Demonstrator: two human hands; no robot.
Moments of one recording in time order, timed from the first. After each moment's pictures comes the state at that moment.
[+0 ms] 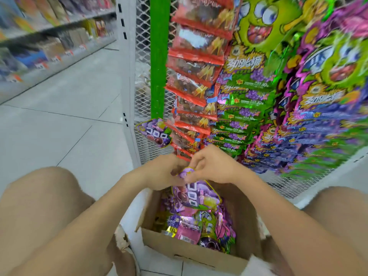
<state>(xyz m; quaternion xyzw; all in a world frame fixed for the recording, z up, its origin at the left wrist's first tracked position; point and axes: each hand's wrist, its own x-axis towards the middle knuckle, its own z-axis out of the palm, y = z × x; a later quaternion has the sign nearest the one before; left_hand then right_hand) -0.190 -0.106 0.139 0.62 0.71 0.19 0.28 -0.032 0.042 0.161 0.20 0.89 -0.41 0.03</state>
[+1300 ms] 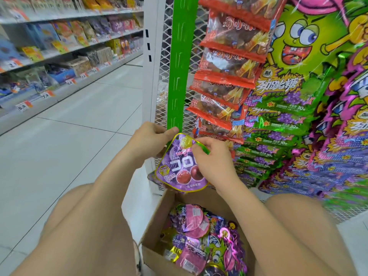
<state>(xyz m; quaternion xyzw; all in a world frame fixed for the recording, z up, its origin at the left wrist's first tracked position) -0.286 -0.097 0.204 0.28 0.79 0.48 0.25 -0.120 0.011 0.184 0.32 0.79 -0.45 -0.26</state>
